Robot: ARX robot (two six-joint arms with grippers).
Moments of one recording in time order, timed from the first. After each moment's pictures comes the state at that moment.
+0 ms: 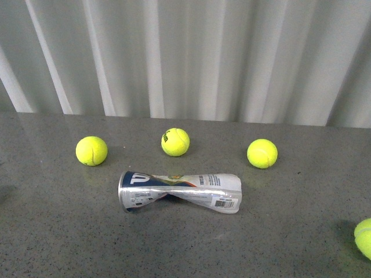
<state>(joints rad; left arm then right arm) 0.00 0.00 0.02 0.00 0.00 0.00 0.00 0.07 0.08 -0.02 0.00 -0.01</state>
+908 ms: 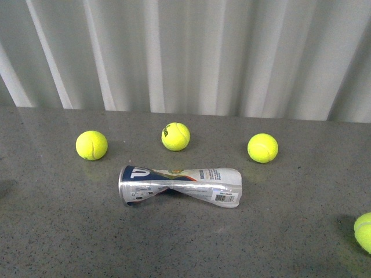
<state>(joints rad) 0.00 0.00 0.02 0.00 0.00 0.00 0.00 0.00 0.01 0.00 0.00 -0.01</state>
